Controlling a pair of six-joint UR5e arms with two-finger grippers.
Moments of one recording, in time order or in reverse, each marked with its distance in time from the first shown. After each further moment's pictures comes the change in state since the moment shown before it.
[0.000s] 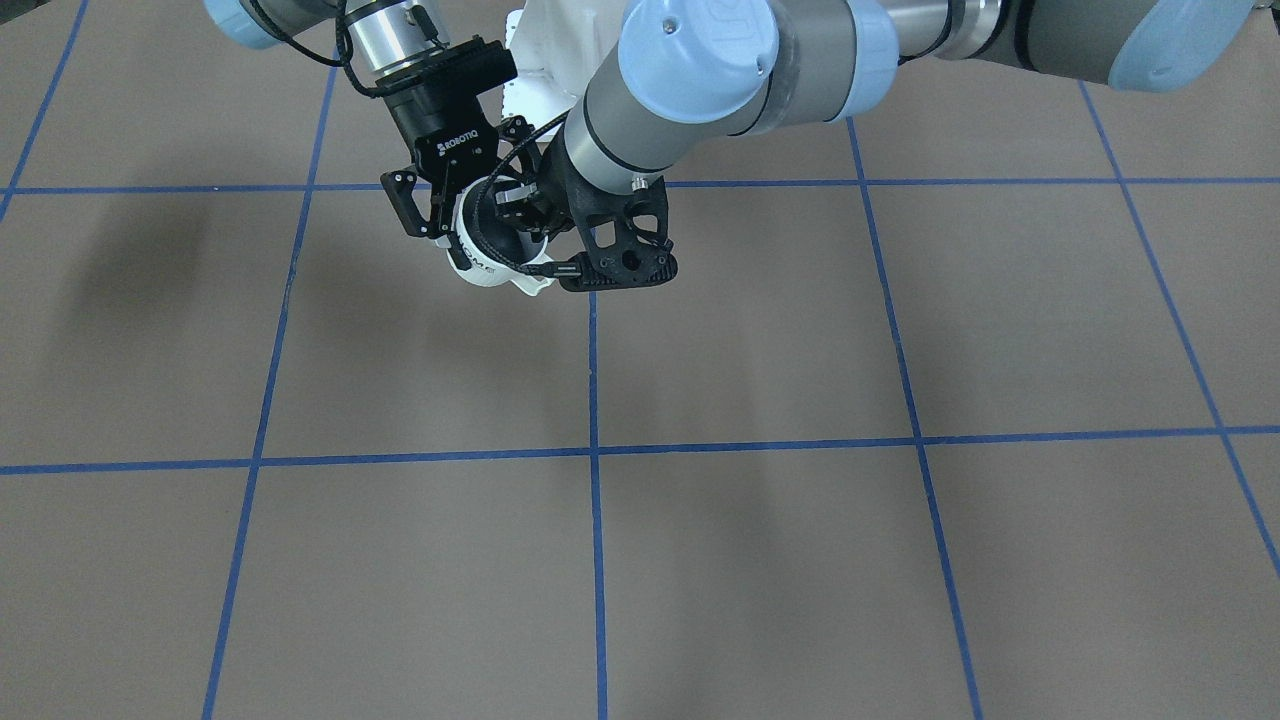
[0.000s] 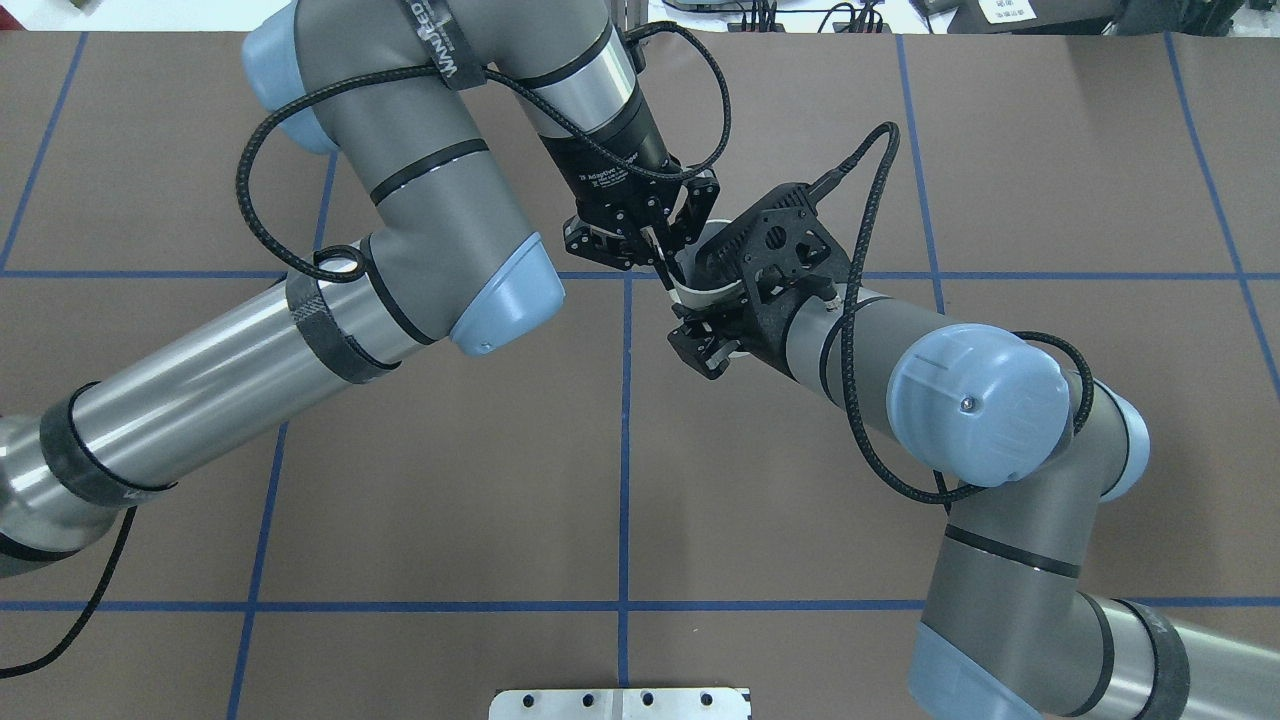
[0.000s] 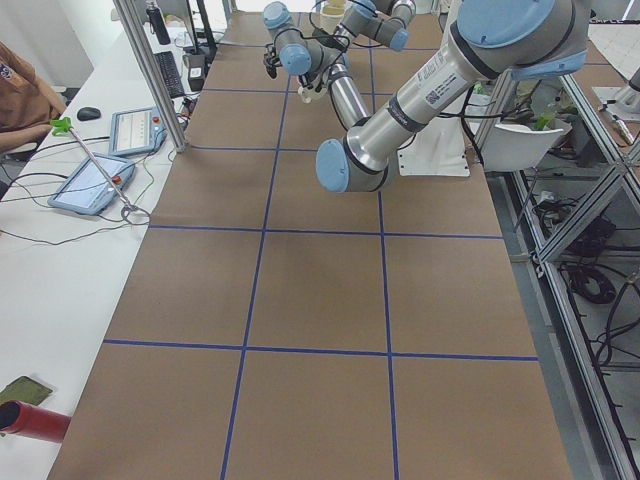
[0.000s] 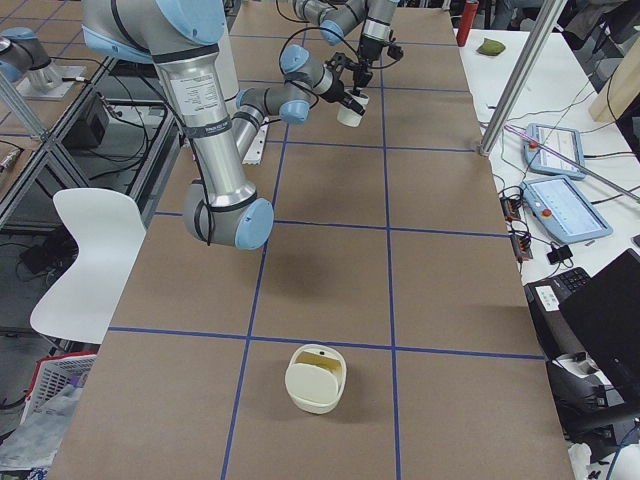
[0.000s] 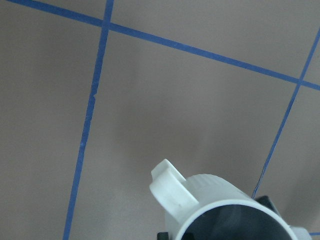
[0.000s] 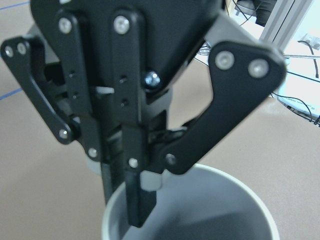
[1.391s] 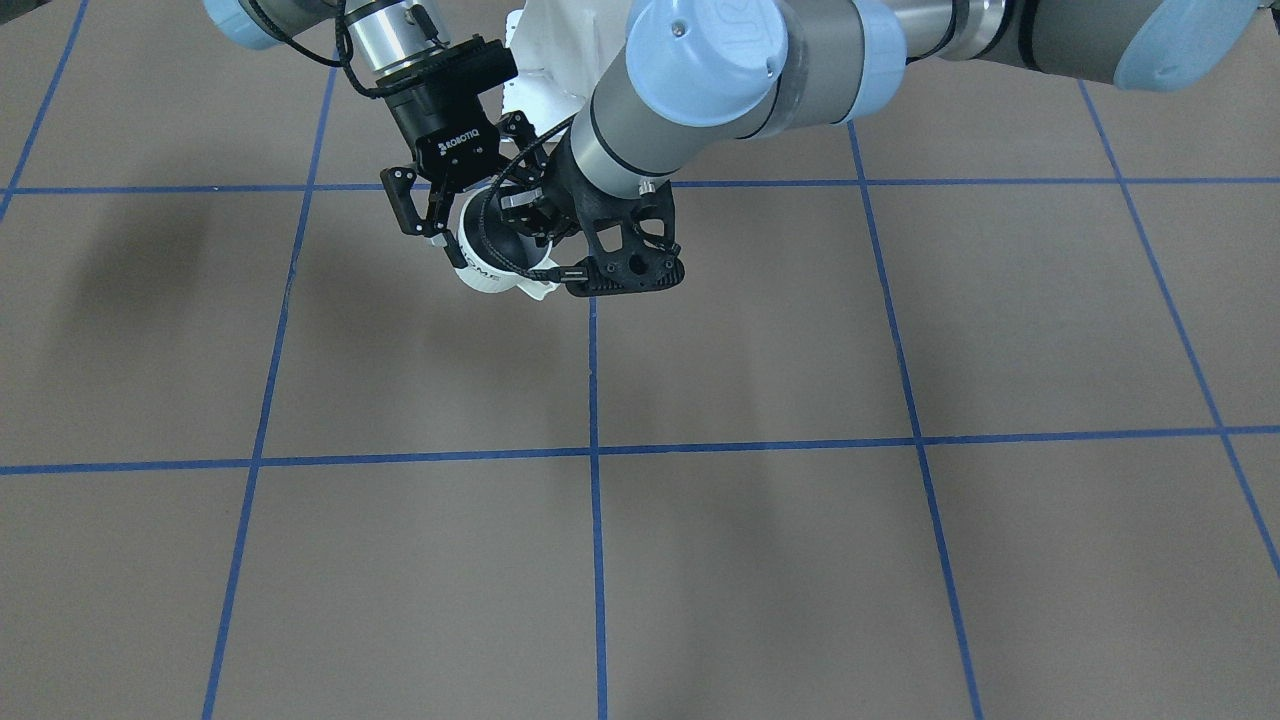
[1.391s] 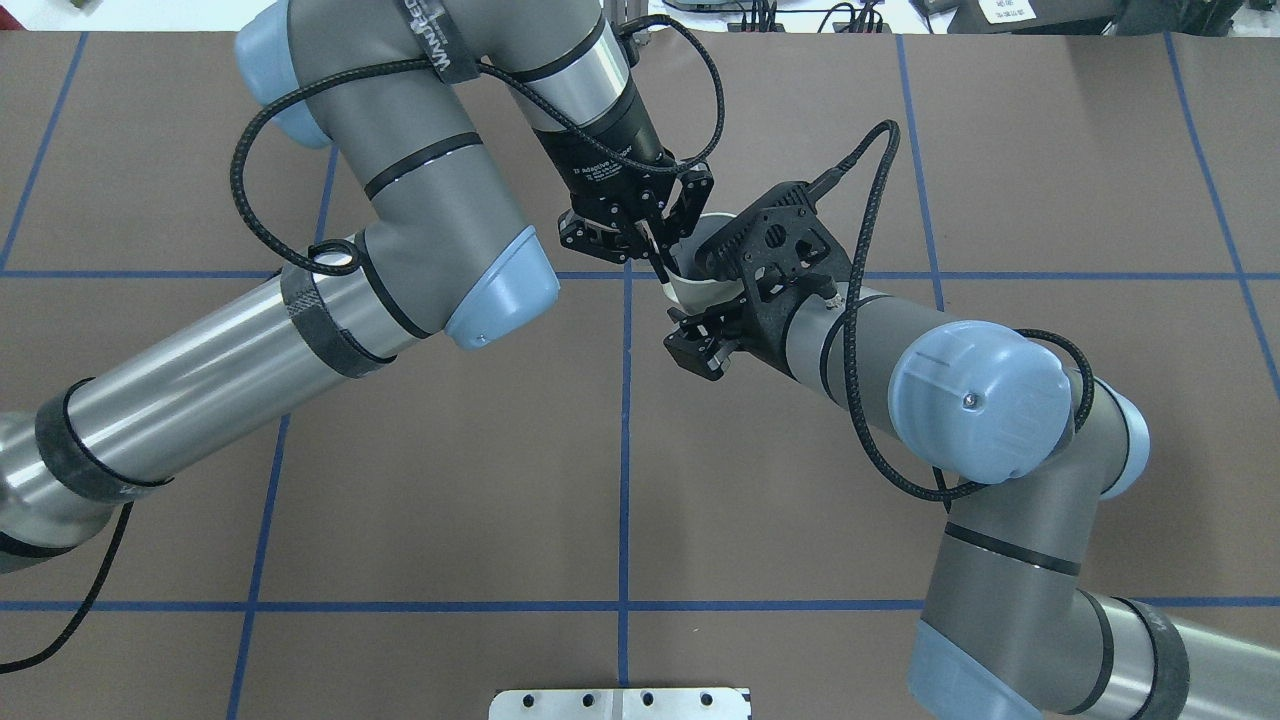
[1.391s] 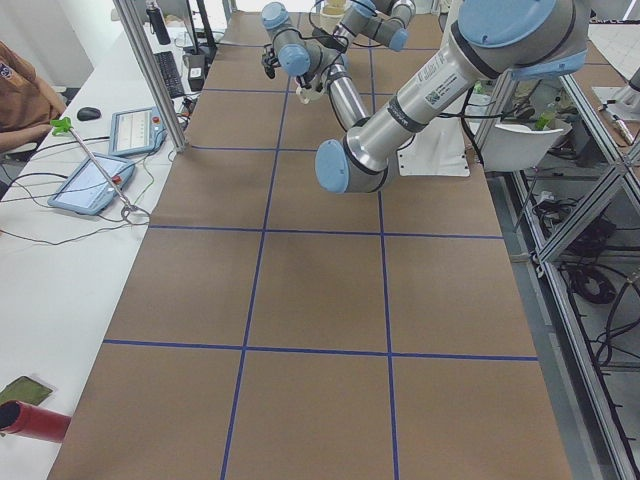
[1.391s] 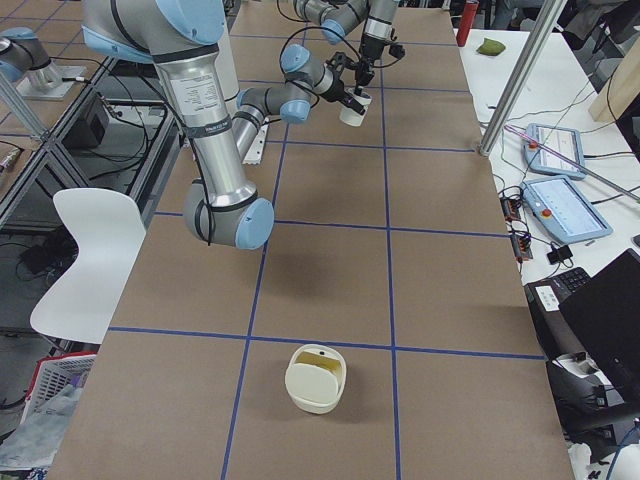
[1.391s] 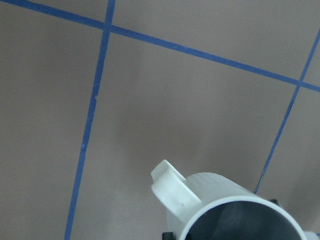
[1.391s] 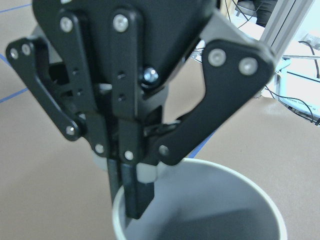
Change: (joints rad) left arm -0.011 0.003 0.004 0.000 0.001 0.007; right arm 0.004 0.001 -0.001 0.004 0.013 0.002
